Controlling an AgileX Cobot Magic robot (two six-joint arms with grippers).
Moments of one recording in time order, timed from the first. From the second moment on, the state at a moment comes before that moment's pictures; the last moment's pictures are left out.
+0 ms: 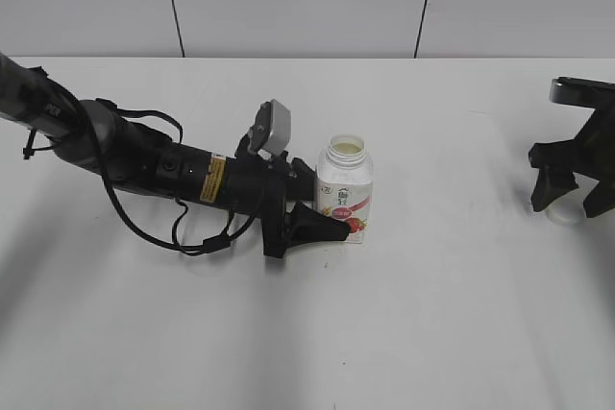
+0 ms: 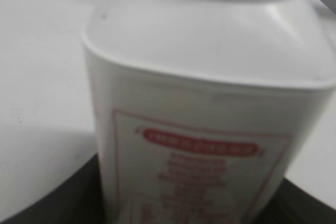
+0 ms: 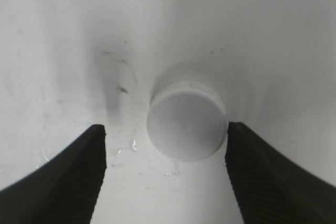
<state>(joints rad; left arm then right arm) -0.35 2.45 -1.37 1.57 -1.09 -0.78 -0.06 2.02 -1.20 0.21 0.74 -0.17</state>
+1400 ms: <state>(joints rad) -0.35 2.17 -1.37 1.63 -1.15 -0.90 -0.06 1.79 -1.22 0.22 0.82 -0.17</state>
